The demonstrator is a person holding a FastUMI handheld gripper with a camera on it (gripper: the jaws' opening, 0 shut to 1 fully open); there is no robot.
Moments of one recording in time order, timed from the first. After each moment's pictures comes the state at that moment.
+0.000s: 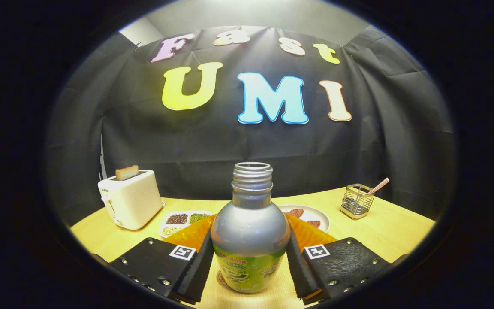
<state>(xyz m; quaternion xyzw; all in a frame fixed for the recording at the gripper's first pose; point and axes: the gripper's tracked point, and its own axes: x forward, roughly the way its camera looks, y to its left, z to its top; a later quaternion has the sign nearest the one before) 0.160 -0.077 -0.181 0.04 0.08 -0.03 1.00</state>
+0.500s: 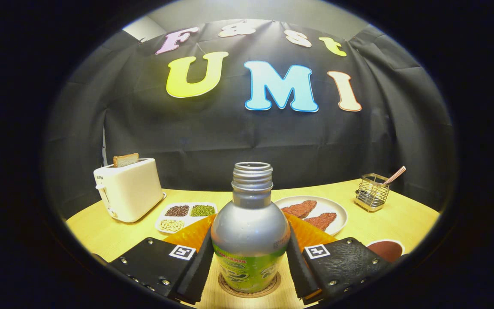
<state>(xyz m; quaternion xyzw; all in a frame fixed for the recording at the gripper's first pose) 0.185 -0.057 -0.216 0.04 0.09 -0.02 1.00</state>
